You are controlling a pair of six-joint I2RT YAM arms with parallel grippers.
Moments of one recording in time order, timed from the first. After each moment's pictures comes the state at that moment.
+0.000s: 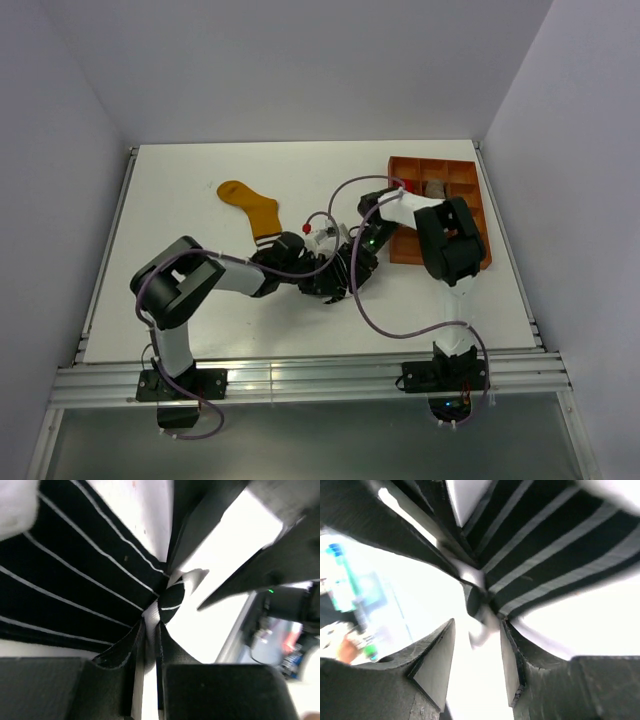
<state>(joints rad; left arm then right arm) -0.79 1.85 0.76 0.44 0.48 -0.70 0.37 2.10 1.37 -1.16 -0.83 -0.78</state>
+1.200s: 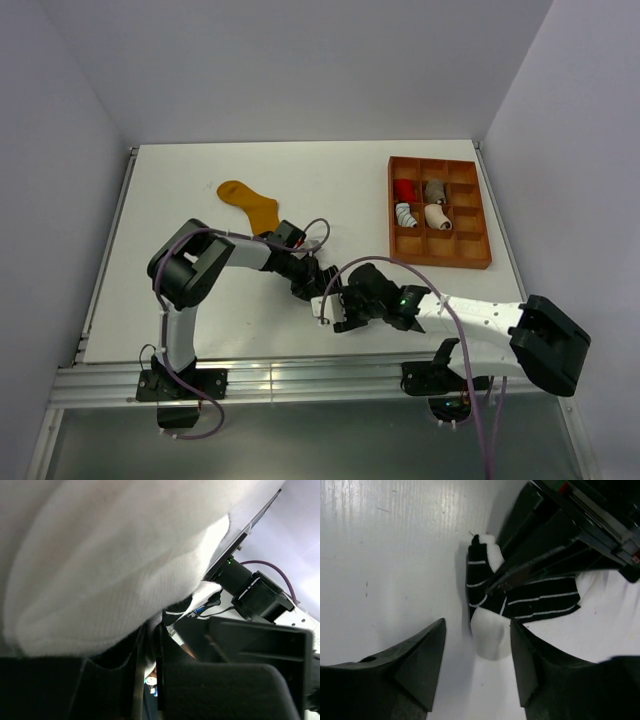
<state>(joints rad) -0.66 2.01 1.01 -0.10 0.86 -0.91 0.91 1.16 0.47 -0.14 -0.21 -0.82</state>
